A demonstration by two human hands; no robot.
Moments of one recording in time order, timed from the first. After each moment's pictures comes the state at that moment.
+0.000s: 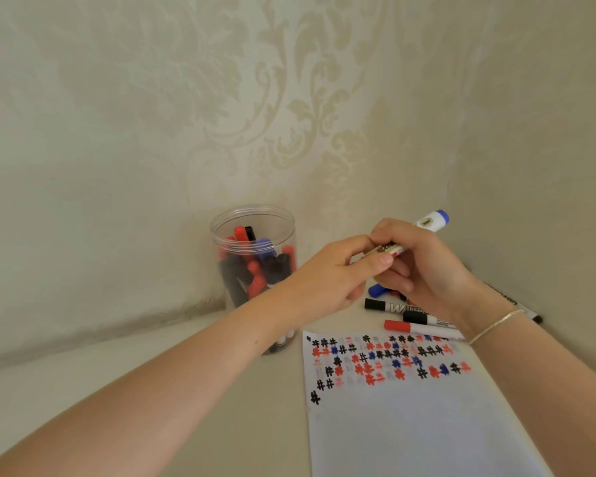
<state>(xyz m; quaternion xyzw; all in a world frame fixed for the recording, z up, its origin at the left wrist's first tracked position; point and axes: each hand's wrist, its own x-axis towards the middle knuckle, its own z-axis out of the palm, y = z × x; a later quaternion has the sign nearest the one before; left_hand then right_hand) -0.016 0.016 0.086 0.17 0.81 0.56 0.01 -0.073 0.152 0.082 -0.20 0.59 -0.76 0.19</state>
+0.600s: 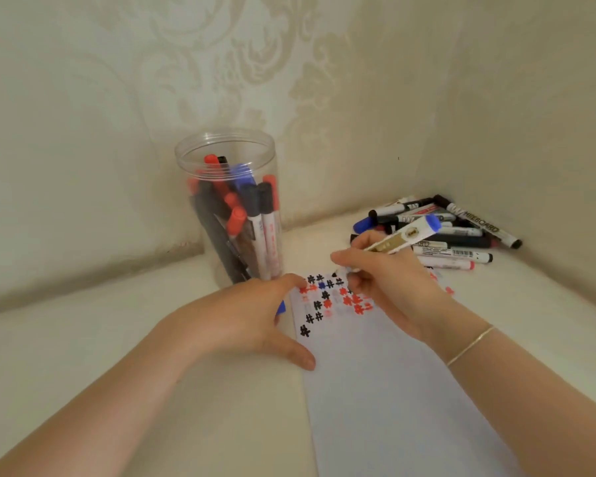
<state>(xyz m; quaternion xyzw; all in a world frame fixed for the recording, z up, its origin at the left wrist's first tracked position) 0.032 -0.037 0.017 0.06 0.97 0.16 0.17 -0.026 0.143 0.008 -0.07 0.66 -0.73 0.14</state>
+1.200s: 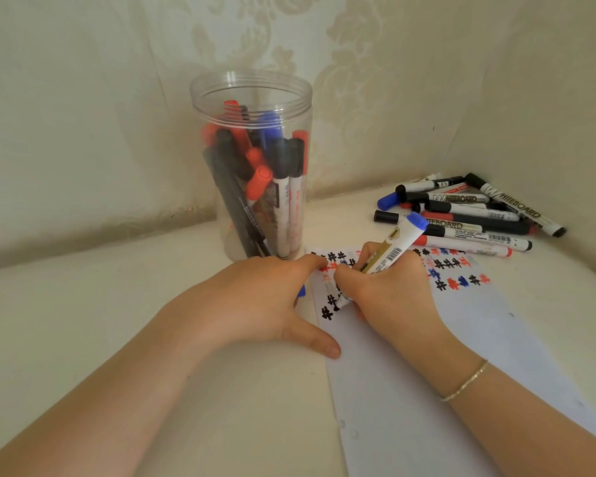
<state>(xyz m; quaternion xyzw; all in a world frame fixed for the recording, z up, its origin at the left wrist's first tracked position) 0.031 -0.043 0.002 0.10 0.98 0.13 0.12 0.001 0.109 -0.023 -0.04 0.81 -0.59 0.00</state>
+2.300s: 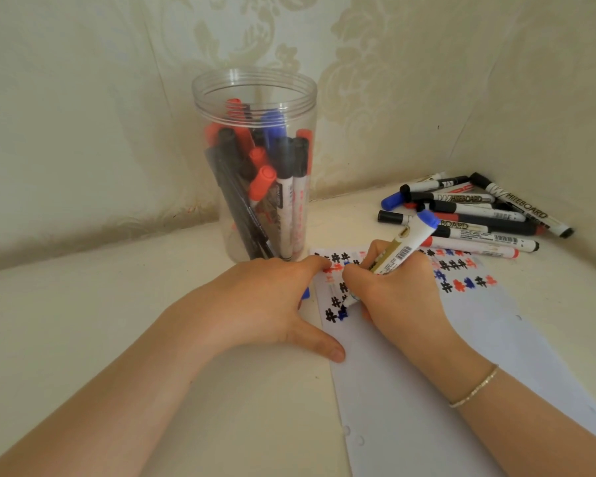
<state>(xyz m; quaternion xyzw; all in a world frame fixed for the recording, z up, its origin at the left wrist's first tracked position) 0.032 -0.043 0.004 0.10 0.98 0.12 0.14 0.002 0.109 -0.023 -0.06 0.80 -0.60 -0.01</state>
